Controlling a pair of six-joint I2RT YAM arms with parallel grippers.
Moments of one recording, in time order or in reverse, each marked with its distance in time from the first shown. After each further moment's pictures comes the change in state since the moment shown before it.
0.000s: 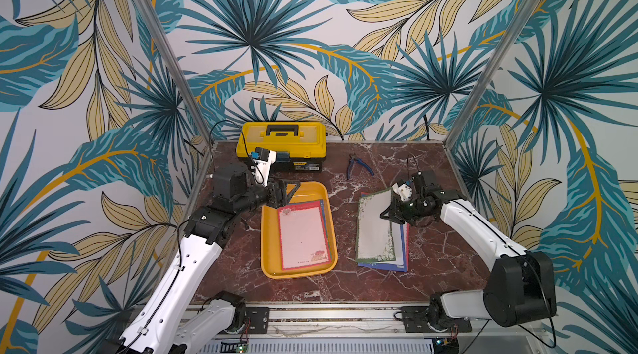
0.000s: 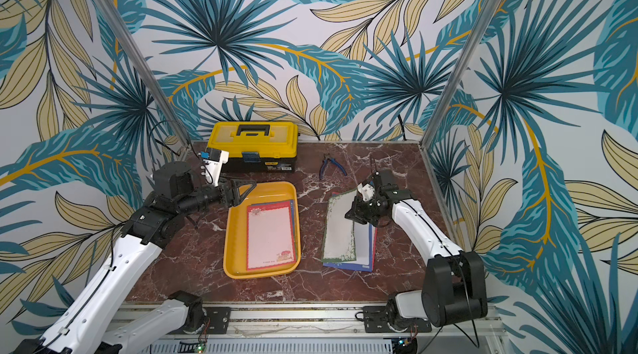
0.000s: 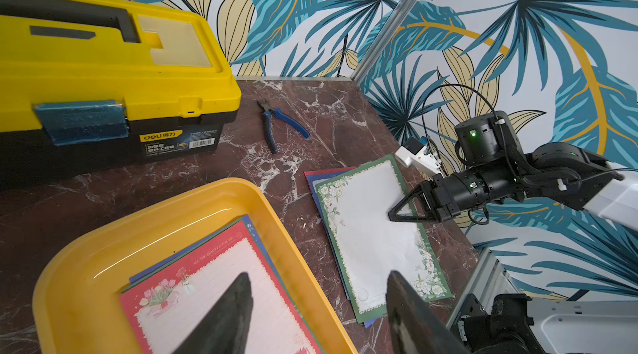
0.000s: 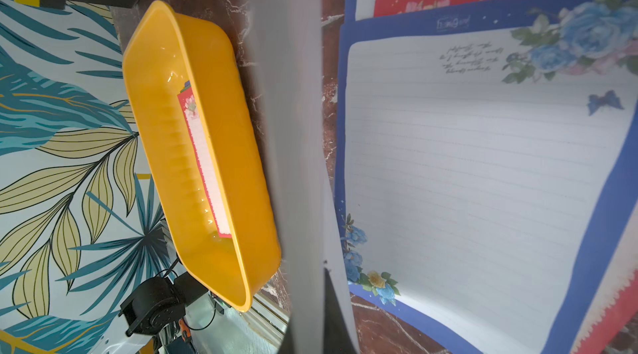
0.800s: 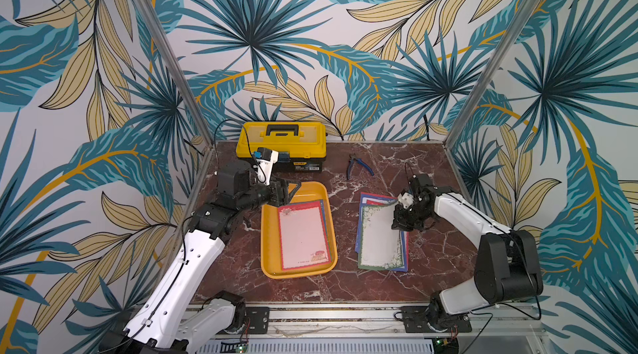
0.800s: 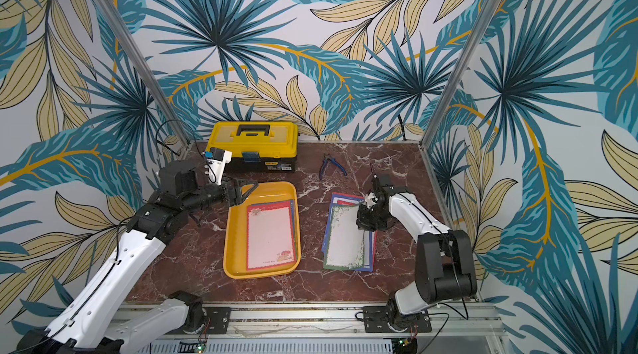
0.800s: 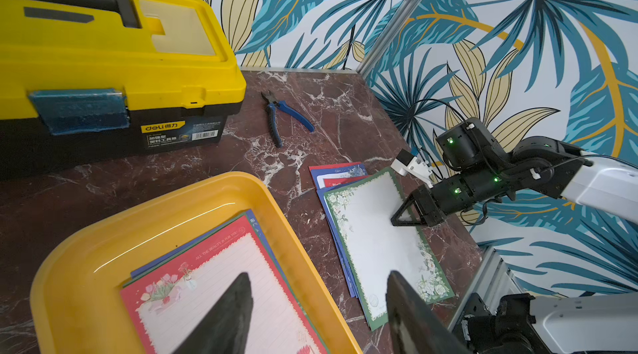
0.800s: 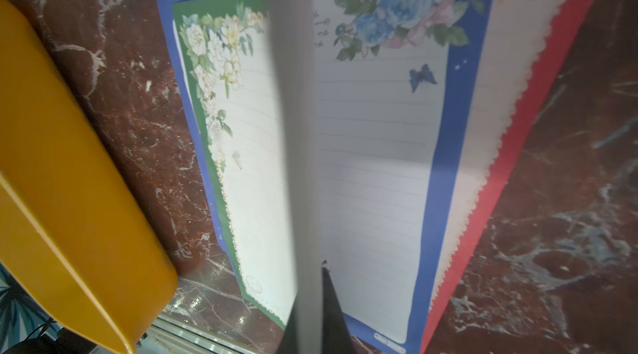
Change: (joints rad) left arm 0.000 0.034 0.000 0.001 -0.008 0.001; right arm -0.030 0.140 0.017 -0.127 0.265 -0.126
